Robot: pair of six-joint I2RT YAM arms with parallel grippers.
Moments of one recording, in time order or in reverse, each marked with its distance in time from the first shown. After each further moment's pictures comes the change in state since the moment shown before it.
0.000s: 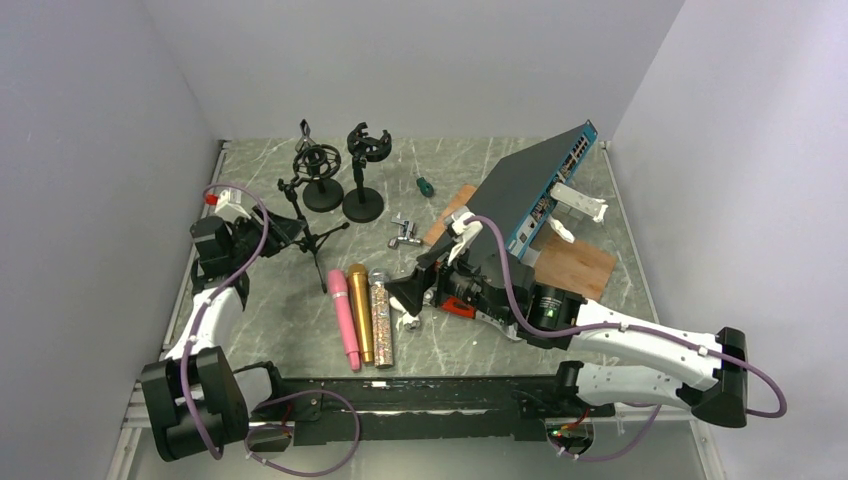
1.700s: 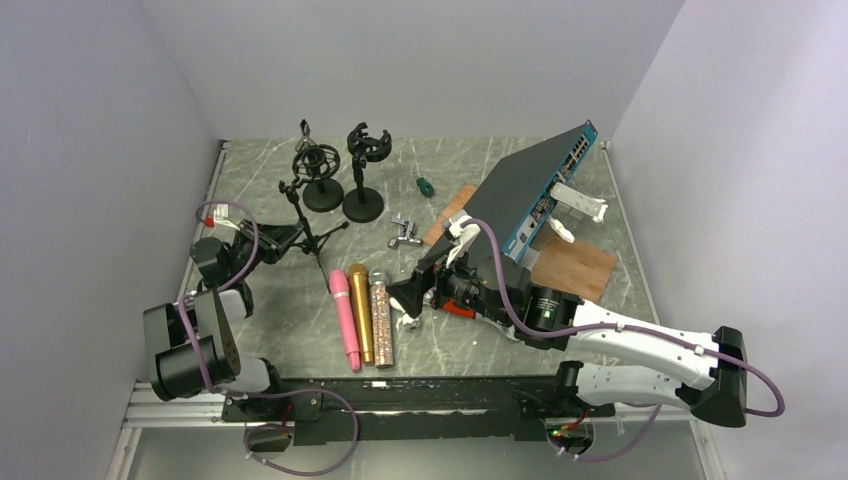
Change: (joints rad) left arm 0.098 0.285 -0.167 0.643 0.224 -0.518; right arm 0.000 0.002 -0.027 -0.005 0.013 0.004
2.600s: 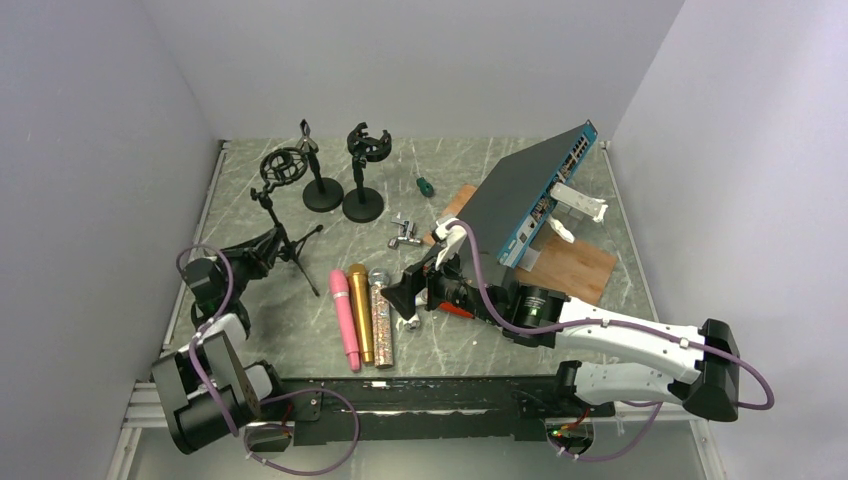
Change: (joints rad) left arm 0.113 -0.266 -0.125 -0.270 -0.241 -0.590; right arm 0.000 0.067 0.002 0.000 -0.002 0.000
